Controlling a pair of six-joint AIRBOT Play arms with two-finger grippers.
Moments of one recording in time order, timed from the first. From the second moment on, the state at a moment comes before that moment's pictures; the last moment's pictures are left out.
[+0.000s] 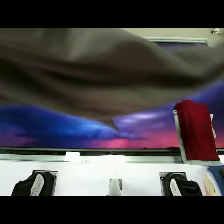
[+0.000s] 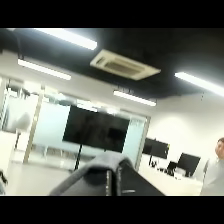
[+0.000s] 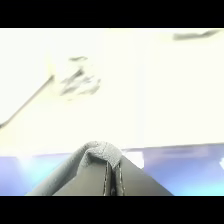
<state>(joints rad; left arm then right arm) 0.44 -0.62 1.76 0.63 -0.68 -1.38 -0.16 -0.57 1.59 -1.30 0.96 1.51</state>
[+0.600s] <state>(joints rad) 0.33 -0.88 1.56 0.69 -0.75 -1.37 -0.17 -0.59 1.15 -1.40 1.43 1.63</state>
